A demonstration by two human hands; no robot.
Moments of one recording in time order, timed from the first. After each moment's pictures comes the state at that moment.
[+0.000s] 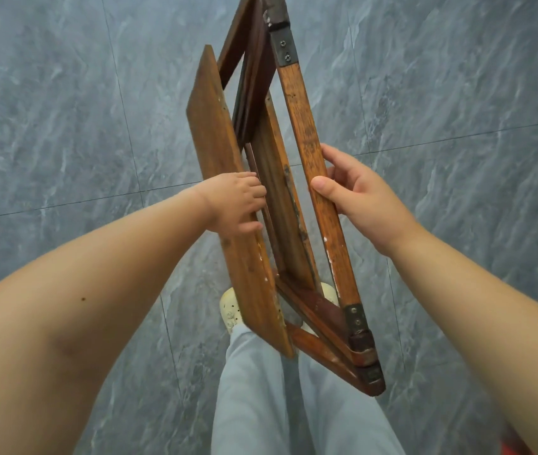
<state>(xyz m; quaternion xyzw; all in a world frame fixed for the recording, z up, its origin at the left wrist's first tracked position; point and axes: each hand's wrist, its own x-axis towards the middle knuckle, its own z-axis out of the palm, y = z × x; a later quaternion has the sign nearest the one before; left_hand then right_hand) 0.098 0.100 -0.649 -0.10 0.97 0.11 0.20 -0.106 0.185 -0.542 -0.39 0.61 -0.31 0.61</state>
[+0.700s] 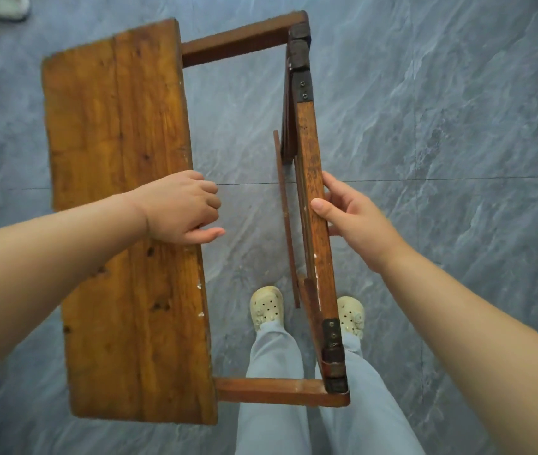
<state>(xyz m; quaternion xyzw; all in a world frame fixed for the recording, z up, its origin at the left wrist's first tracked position) 0.274 0.108 -0.559 -0.16 0.98 0.09 0.09 -0.014 0.179 -0.539 -0.38 0.59 -0.25 0.66</state>
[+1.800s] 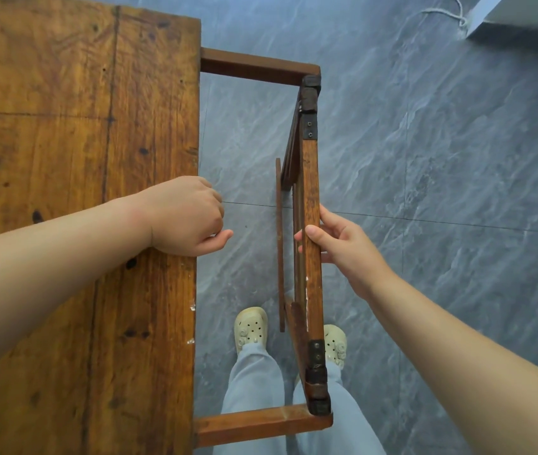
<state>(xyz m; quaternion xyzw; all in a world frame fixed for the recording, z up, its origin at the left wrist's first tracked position) 0.274 0.113 -0.516 -0.20 0.98 0.04 0.03 0.002 0.177 -0.528 -0.35 0.59 -0.25 0.69</state>
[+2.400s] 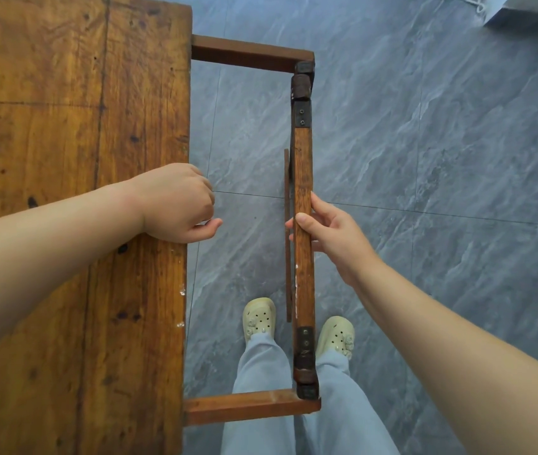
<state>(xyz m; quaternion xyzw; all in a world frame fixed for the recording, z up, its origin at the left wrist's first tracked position) 0.307 0.116 -0.515 -0.21 0.97 0.07 0.06 0.036 0.180 -0.533 -0.34 0.58 -0.26 0.70</state>
